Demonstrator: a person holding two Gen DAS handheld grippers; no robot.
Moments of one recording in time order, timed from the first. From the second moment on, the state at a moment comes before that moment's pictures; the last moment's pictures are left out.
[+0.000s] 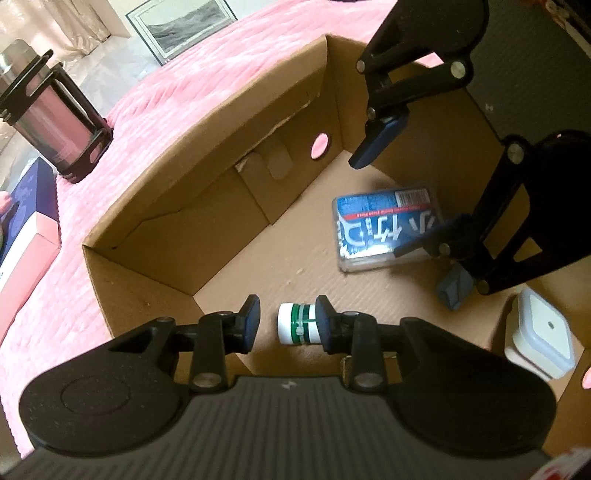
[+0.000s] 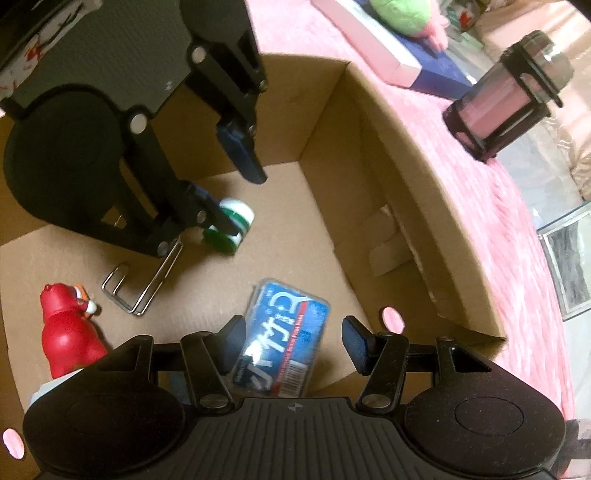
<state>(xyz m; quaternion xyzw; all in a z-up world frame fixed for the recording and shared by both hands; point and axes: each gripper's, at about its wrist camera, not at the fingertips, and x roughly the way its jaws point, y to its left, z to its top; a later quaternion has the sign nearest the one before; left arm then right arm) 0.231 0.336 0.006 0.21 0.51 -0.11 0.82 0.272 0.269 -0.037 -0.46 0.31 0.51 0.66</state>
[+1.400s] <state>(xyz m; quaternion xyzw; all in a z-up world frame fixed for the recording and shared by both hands) 0.029 0.173 0.148 0.05 0.28 -0.10 0.95 0.077 -0.030 0.077 -0.03 0.22 0.42 0.88</state>
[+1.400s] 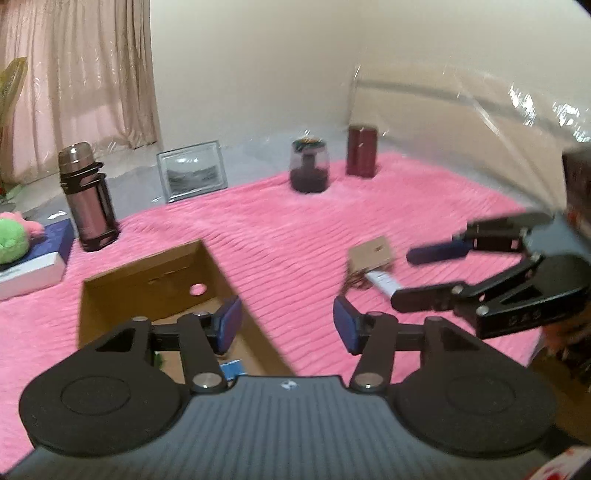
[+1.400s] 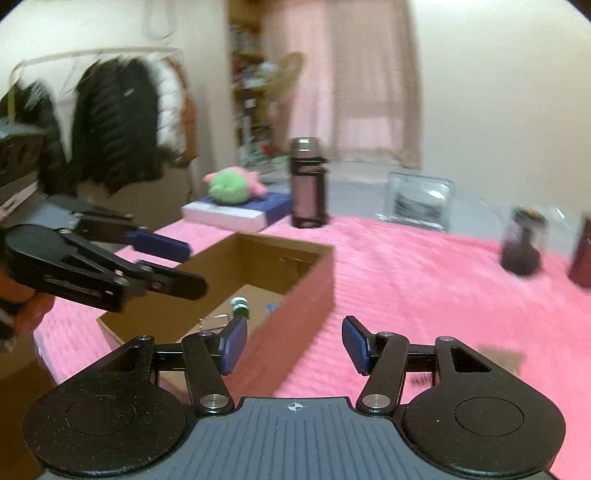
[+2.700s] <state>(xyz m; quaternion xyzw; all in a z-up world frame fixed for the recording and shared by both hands) 0.075 0.044 0.063 -0.02 0.30 -0.08 0.95 0.086 -0.187 0.004 0.09 0.29 0.23 0.92</state>
